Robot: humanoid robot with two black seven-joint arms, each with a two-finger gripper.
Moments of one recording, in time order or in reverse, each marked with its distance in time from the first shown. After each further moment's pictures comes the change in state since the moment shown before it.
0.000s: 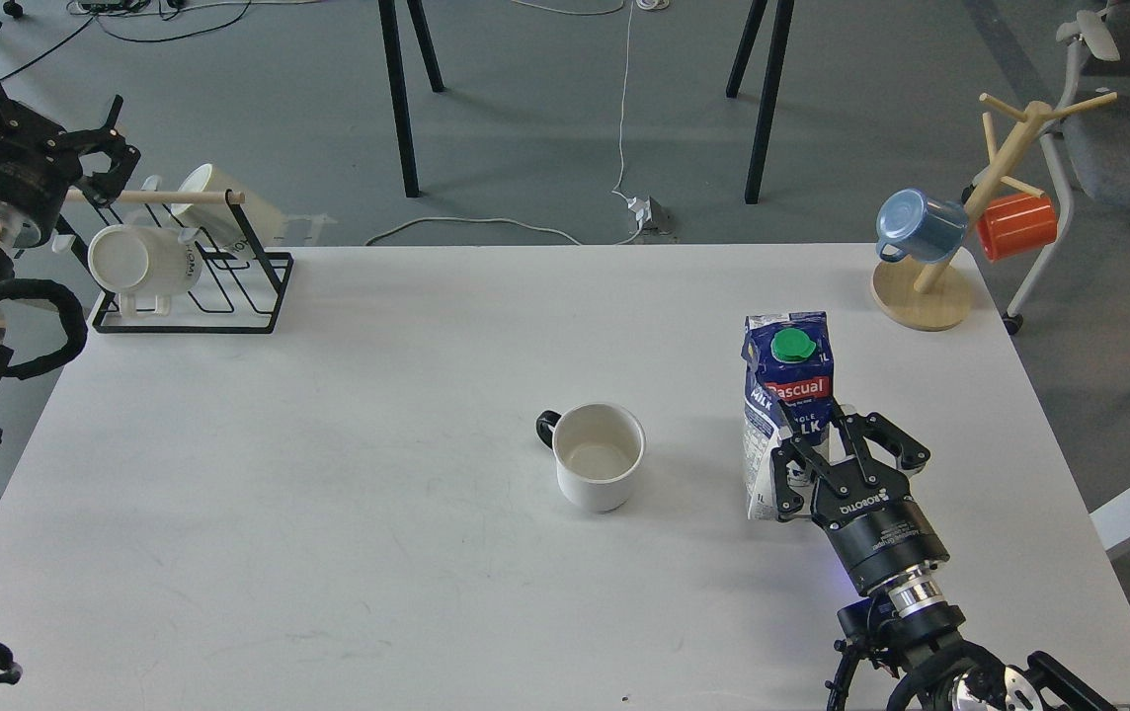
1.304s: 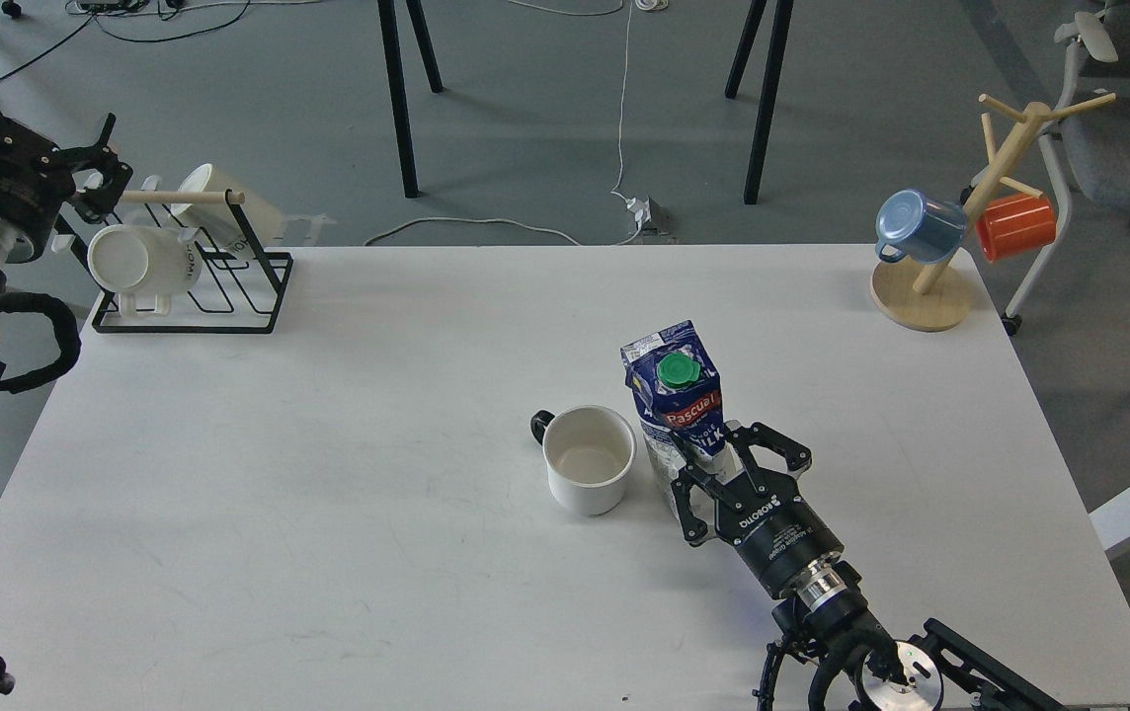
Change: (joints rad) left arm 0.021 0.007 0.008 0.007 0.002 0.000 -0.004; right arm 0.171 0.104 -0.175 -0.264 -0.147 -0.003 0.003
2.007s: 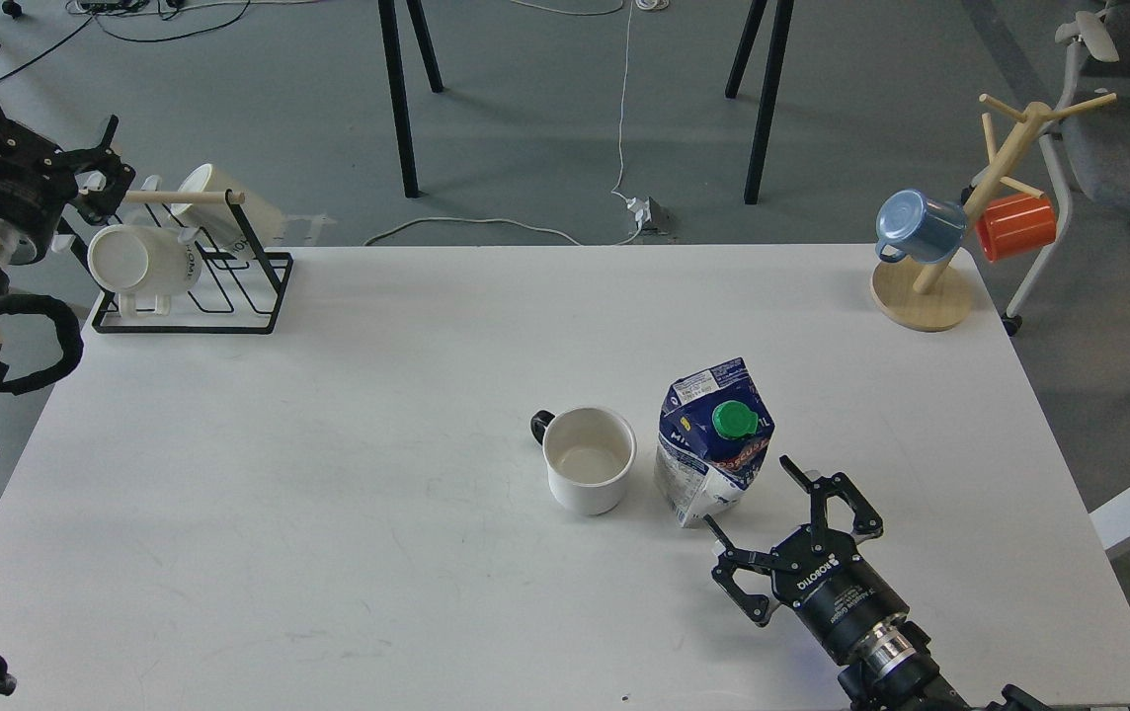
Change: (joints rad) left arm 0.003 -0.006 0.000 -0.001 -0.002 -0.001 -0.001; right arm -0.166 -0.178 0.002 0.167 0.000 0.003 0.001
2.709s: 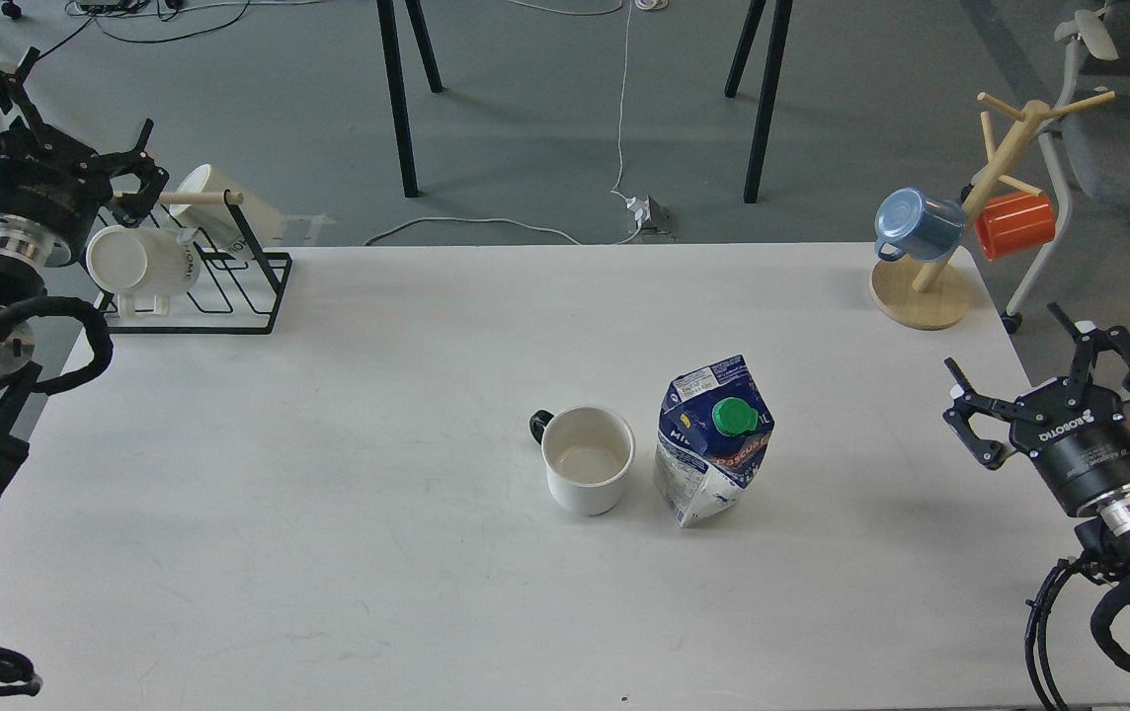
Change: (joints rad) left arm -0.003 -0.063 -0.011 -0.004 -0.006 -0.012 0.012; right arm 0.177 -0.264 0.376 -0.076 0.009 0.000 -0.005
